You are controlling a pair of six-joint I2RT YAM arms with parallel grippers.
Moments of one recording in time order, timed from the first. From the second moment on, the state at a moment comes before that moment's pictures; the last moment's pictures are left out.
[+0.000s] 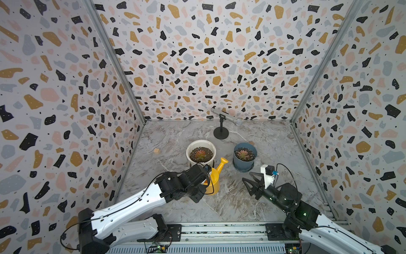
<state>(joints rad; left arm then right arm) -1.00 1.01 0.99 -1.07 -0.09 -0.30 0.91 0.41 0.33 -0.04 0.13 0.37</state>
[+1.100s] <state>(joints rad) -1.01 1.25 1.65 -1.69 -0.14 -0.51 0.87 1.11 0.61 -0.03 0.52 0.24</state>
